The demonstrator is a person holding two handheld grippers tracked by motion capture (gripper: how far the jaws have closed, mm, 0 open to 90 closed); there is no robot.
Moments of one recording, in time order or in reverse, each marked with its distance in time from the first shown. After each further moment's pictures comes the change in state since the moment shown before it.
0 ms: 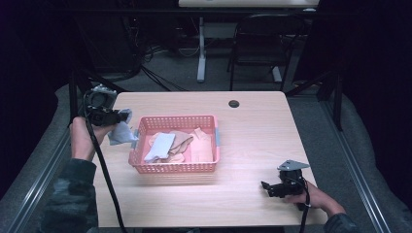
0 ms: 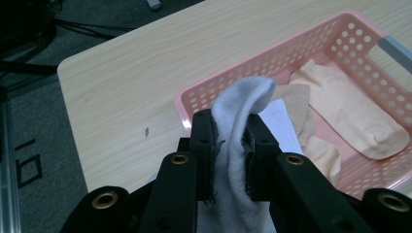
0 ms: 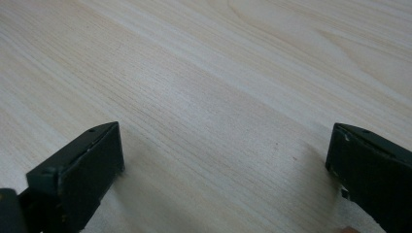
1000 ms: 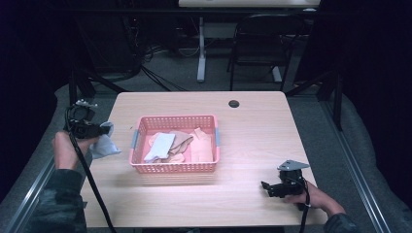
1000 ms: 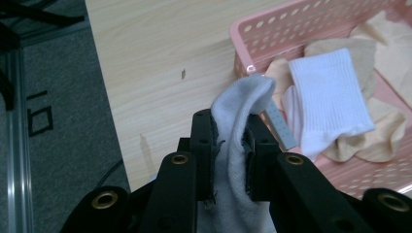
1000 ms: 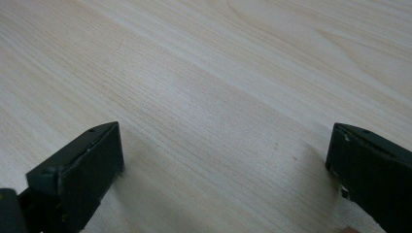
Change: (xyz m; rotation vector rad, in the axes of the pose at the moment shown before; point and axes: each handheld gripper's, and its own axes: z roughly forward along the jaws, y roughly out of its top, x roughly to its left) left arm 0.043 -0.057 0.014 0.105 0.058 -0.117; right arm 0.000 0.000 0.000 0.001 0.000 0.000
